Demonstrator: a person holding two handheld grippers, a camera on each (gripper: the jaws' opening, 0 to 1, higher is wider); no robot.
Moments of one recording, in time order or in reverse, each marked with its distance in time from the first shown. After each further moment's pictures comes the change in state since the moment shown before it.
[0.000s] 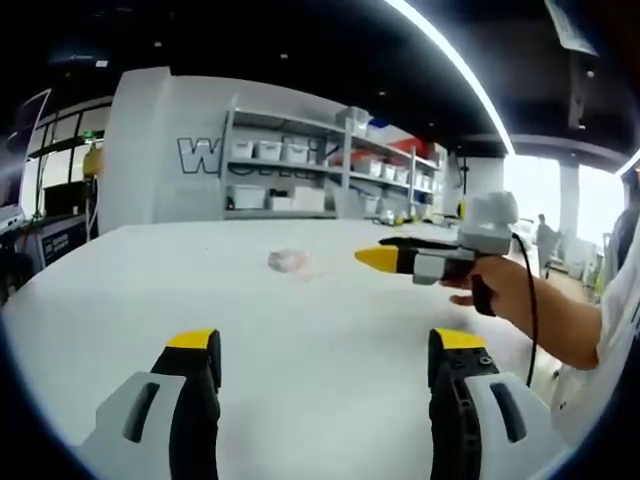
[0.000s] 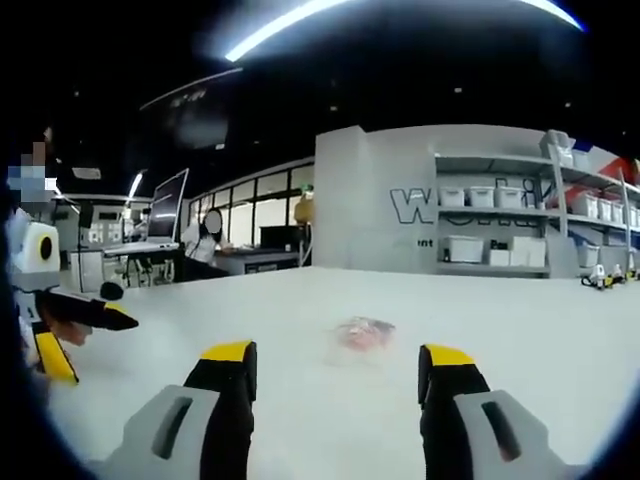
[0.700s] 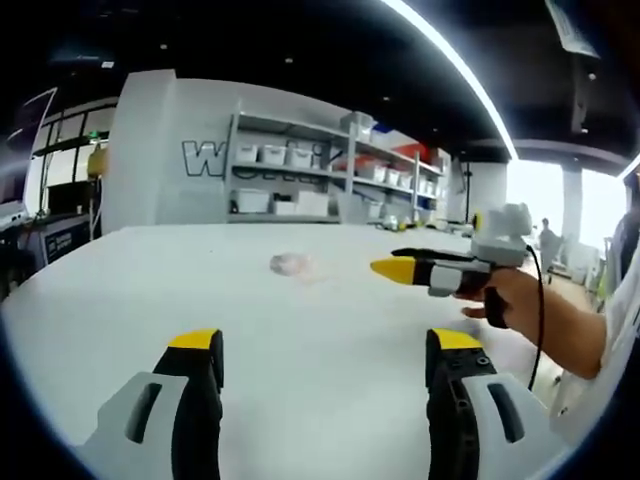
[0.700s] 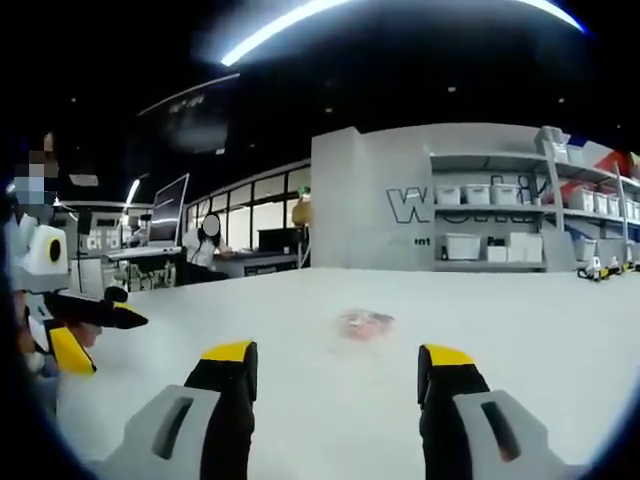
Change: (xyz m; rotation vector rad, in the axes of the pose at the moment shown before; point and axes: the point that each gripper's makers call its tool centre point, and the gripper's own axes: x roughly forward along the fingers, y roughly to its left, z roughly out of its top) left arm -0.002 -0.001 -0.001 -0.011 -0.021 0.015; right arm -0.022 0.007 -0.007 0.027 -0.006 -0.006
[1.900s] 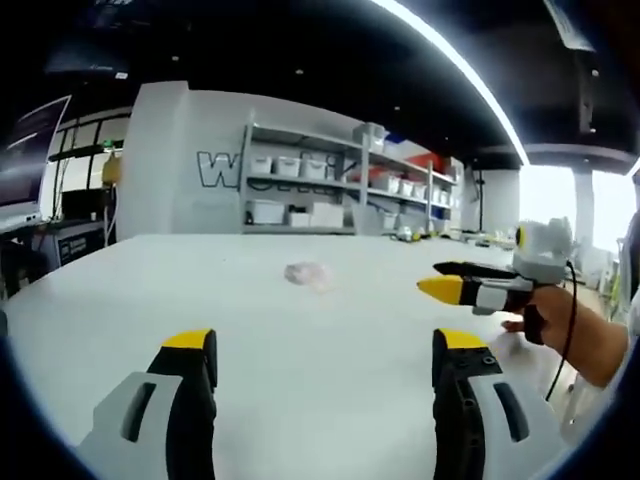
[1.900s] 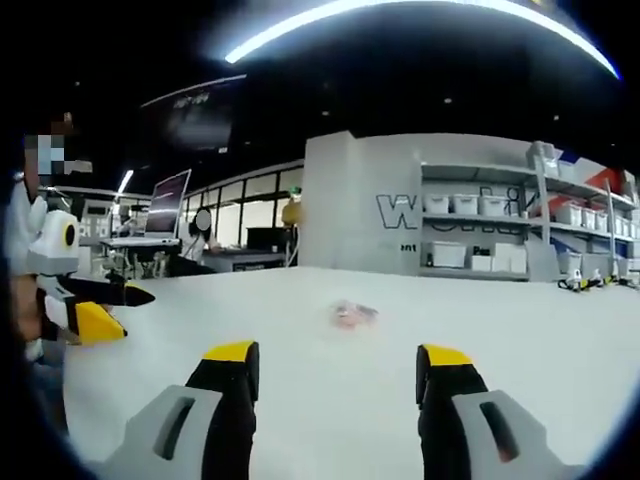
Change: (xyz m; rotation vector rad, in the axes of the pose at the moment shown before) left arm -0.006 0.015 0.007 -0.004 -0.078 0.117; right arm -0.044 0.002 -0.002 -0.058 -0.009 -0.073
